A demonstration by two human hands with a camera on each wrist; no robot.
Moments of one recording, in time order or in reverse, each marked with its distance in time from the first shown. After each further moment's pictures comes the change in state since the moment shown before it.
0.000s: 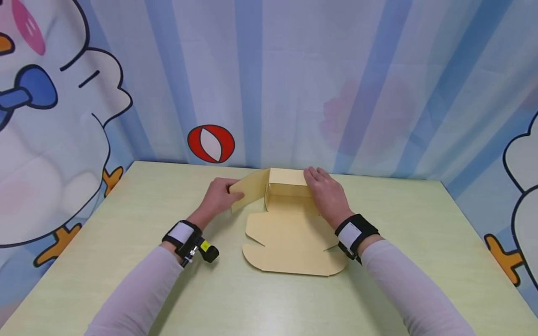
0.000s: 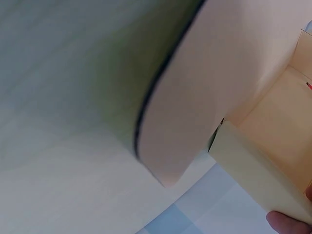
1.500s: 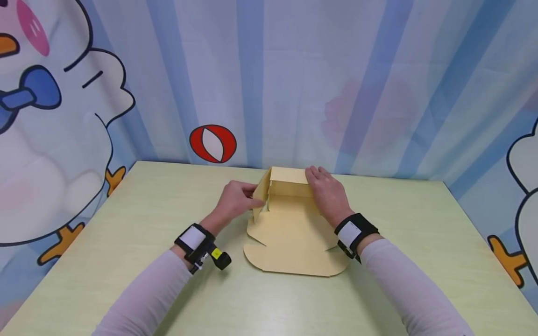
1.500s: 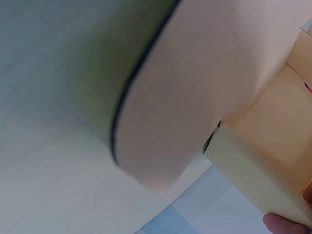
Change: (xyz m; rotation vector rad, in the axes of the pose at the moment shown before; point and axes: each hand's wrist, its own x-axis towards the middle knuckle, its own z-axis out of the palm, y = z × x) left_hand -0.013 0.042 0.023 -0.093 -0.080 -0.135; right_hand 0.004 -0.004 0.000 -0.016 -0.020 0.043
